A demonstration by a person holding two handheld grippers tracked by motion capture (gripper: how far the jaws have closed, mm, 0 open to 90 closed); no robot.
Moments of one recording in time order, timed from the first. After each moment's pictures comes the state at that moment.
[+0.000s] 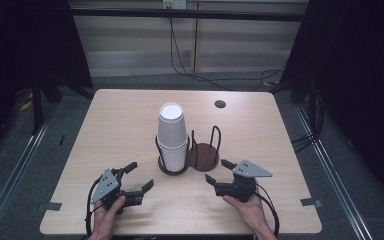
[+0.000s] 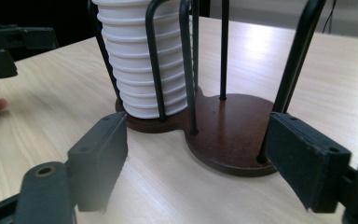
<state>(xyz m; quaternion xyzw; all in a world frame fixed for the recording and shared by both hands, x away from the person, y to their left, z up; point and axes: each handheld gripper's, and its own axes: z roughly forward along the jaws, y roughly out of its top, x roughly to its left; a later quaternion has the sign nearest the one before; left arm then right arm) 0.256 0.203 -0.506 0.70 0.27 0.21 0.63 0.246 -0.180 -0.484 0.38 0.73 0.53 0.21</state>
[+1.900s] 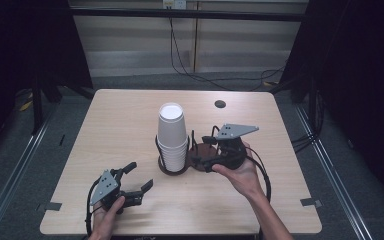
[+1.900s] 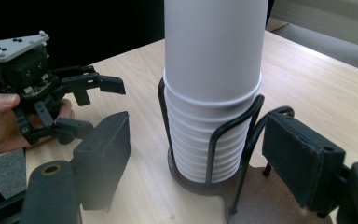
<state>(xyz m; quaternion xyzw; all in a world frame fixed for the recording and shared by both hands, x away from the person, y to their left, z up) 0.255 0.204 -0.507 0.69 0.27 0.22 0.63 0.292 -0.143 -0.373 0.29 0.80 0.50 0.12</state>
